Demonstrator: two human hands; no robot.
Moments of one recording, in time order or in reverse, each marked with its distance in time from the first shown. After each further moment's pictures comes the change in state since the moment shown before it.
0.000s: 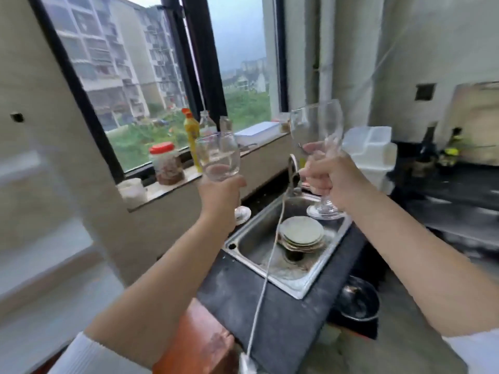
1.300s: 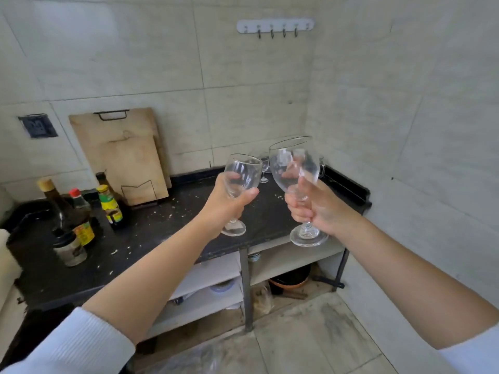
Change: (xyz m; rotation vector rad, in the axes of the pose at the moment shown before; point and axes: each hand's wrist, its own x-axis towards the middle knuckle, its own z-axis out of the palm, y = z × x) left_hand -0.202 -0.236 0.901 0.069 -1.557 -0.001; right_hand -0.096 -0.206 -0.805 -0.160 0.700 -0.128
